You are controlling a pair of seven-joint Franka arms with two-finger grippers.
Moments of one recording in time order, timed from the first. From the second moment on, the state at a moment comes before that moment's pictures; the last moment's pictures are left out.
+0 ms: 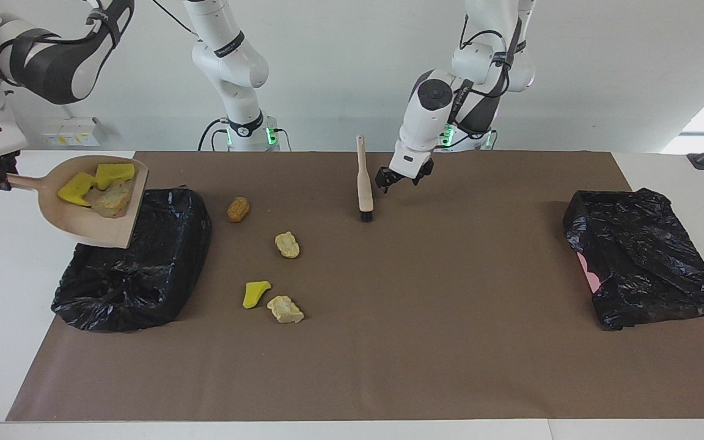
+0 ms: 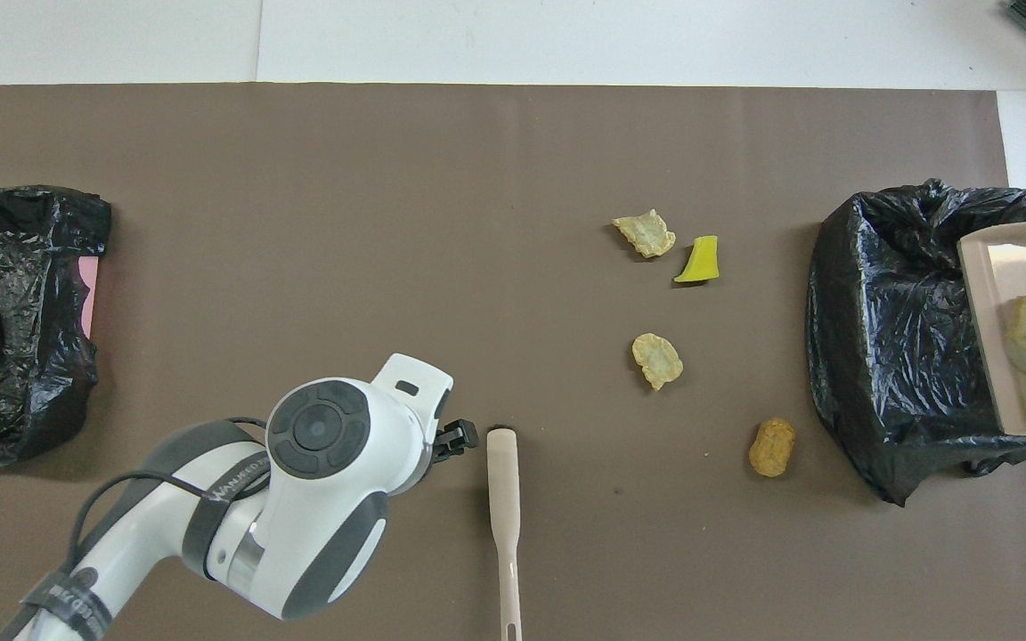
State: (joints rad) left arm -0.54 -0.05 -0.08 -2.23 -0.16 2.13 -0.85; right arm -0.49 0.13 0.12 -1.57 -0.48 1.87 -1.92
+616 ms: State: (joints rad) left arm -0.15 -0.10 -0.08 -2.21 -0.12 1.99 -0.37; right arm -0.40 0.00 0.12 -1.91 -0.85 2.09 -1.55
